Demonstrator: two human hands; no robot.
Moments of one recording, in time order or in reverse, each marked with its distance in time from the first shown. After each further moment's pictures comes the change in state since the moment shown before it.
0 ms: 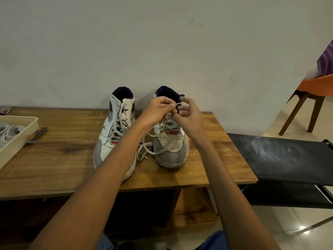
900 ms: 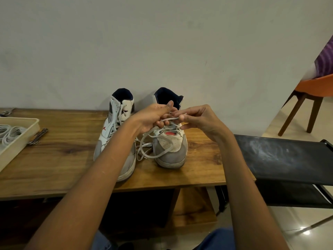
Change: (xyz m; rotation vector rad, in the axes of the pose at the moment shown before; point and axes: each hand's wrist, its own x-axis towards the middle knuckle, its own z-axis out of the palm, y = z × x) left_hand -0.009 0.011 -0.012 -0.184 -0.257 -0.275; right_hand 0.004 -0.007 -0.051 0.282 -0.471 -0.040
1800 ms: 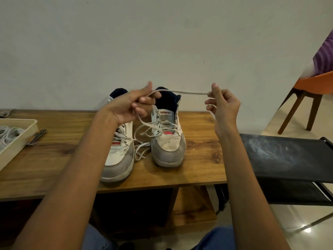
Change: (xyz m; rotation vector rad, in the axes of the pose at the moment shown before) left_hand -0.032 0.029 -0.032 -0.358 -0.155 0.063; right_hand -0.003 -0.013 -0.015 0.312 0.822 -0.115
